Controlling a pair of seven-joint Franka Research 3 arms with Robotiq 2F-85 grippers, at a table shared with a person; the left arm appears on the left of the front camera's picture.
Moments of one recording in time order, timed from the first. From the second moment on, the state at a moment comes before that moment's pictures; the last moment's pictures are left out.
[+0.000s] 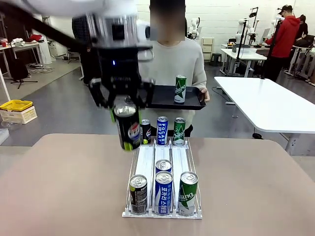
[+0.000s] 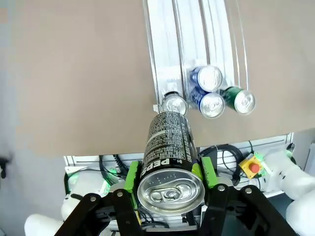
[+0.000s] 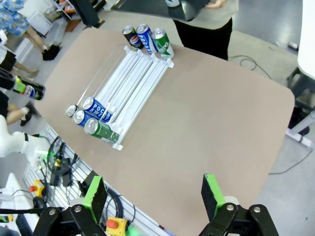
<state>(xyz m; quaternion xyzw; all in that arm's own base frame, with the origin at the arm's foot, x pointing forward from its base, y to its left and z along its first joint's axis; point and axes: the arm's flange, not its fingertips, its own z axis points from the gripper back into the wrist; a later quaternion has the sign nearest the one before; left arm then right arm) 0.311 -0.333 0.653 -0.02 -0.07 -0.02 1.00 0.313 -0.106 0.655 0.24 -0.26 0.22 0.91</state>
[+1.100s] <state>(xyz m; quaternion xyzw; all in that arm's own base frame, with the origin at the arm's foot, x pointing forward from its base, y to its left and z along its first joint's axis) 0.396 -0.317 0.685 0.02 -0.09 -0.02 1.00 0.313 -0.106 0.655 0.24 -0.26 0.22 0.91</state>
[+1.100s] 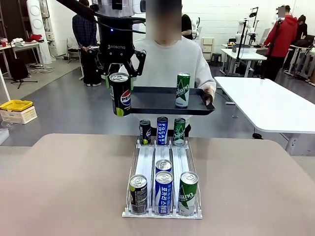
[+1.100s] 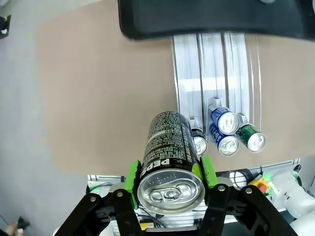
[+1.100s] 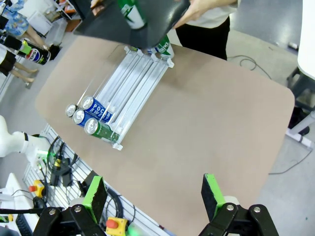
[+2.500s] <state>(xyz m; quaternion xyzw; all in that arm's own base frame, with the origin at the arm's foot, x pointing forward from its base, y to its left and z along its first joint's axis) 0.397 -0.316 0.685 0.02 -0.09 -0.02 1.00 0.313 -0.106 0.655 0.24 -0.26 0.22 0.91</state>
